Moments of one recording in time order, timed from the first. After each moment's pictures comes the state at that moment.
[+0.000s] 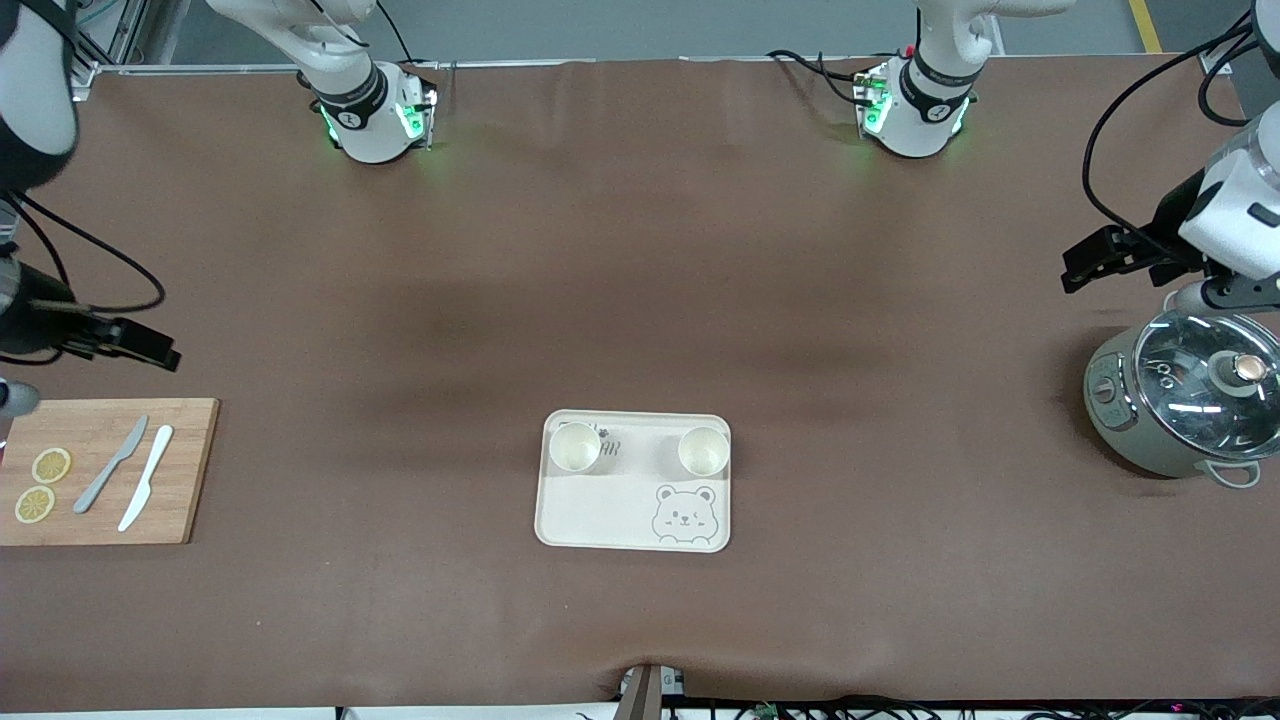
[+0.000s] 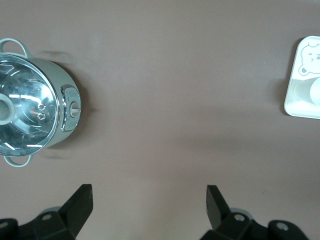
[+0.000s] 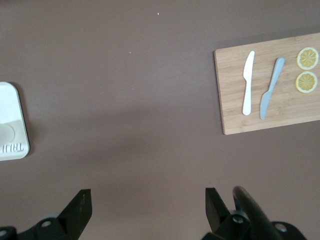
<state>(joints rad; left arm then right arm) -0.11 0.01 0.04 -1.59 0.00 1.59 -0.14 -0.08 0.20 0.06 -1.38 -0.02 1.56 0.10</state>
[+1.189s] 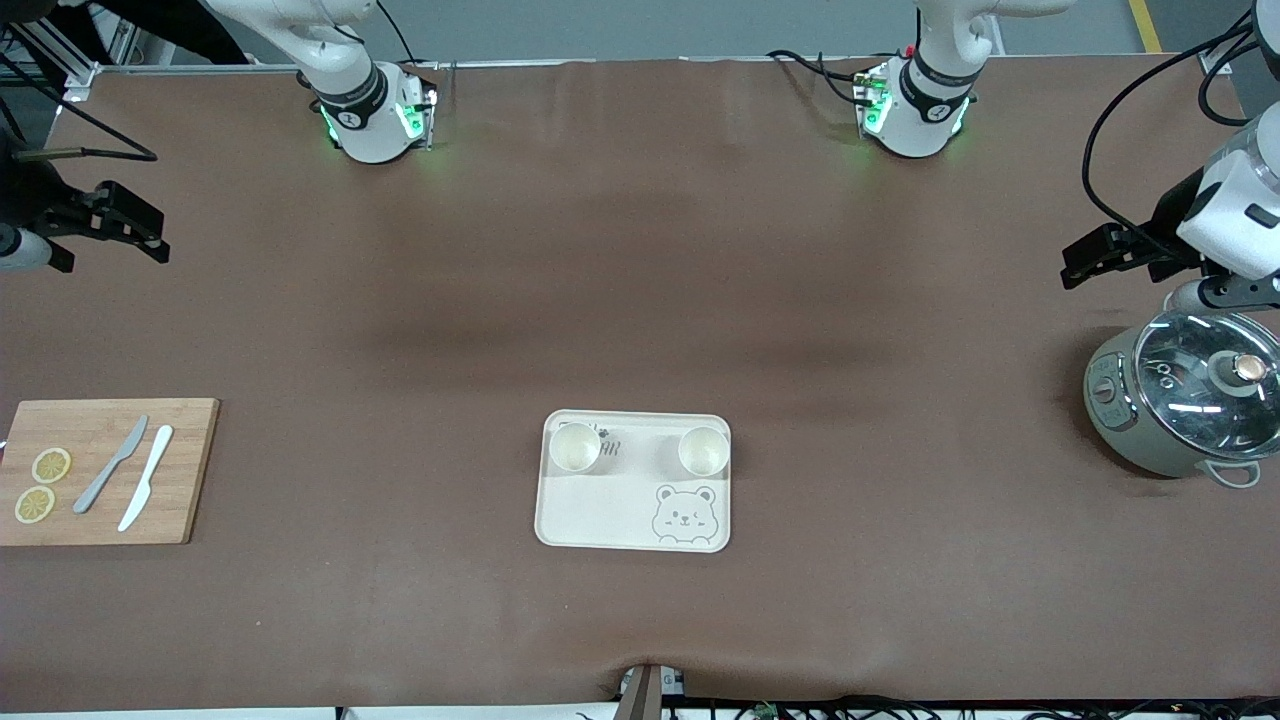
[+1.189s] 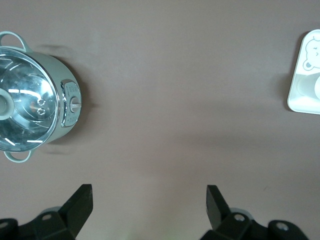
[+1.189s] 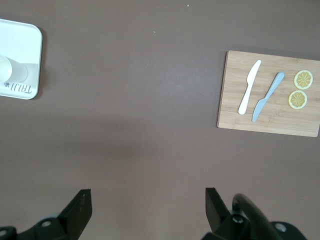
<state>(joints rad) -0.11 0.02 0.04 -1.59 0.00 1.57 -0.14 -0.07 -0.04 0.08 -1.58 -0.03 1.55 -0.11</state>
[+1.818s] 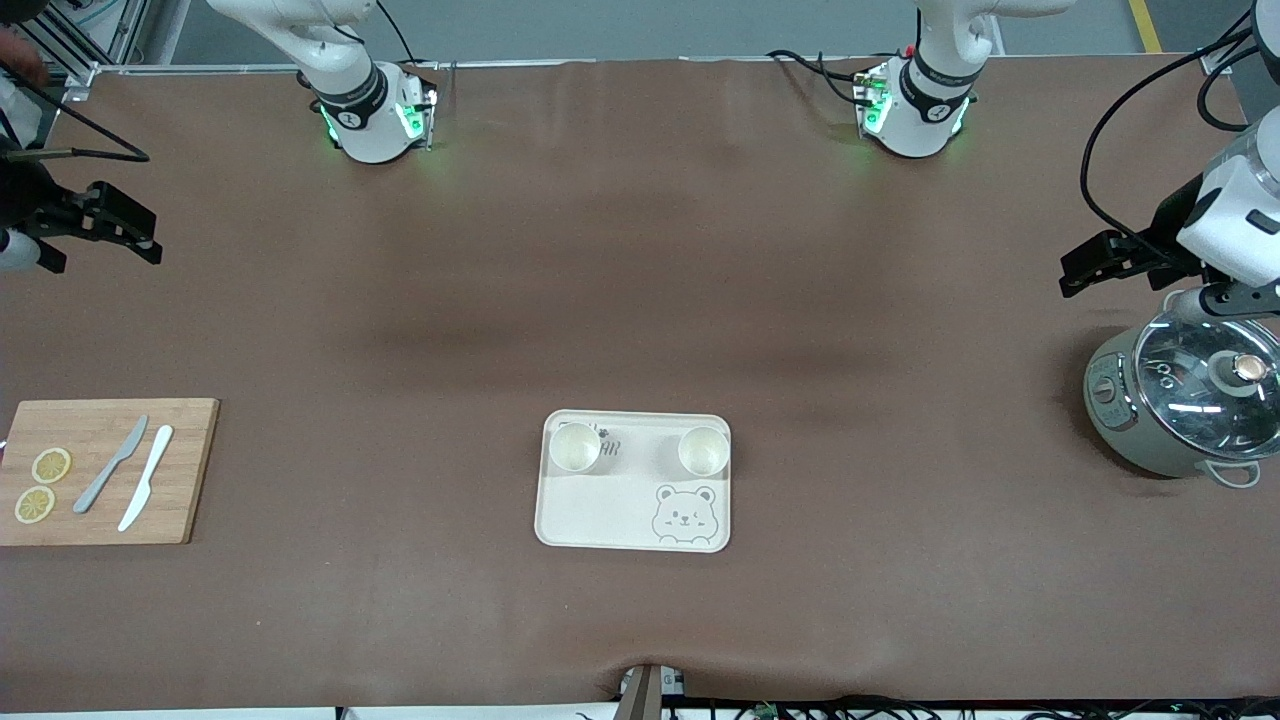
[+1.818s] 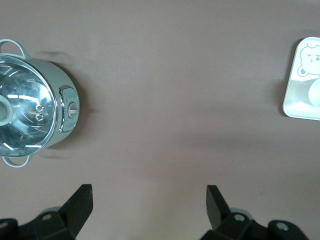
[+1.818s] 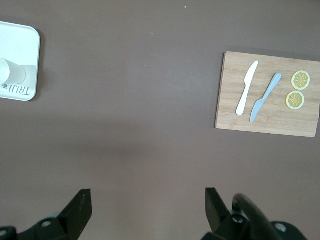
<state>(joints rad) -0.12 0.05 0.03 -1.55 0.00 1.57 -0.15 -0.08 -0.04 0.08 -1.58 -0.03 1.55 -0.11</state>
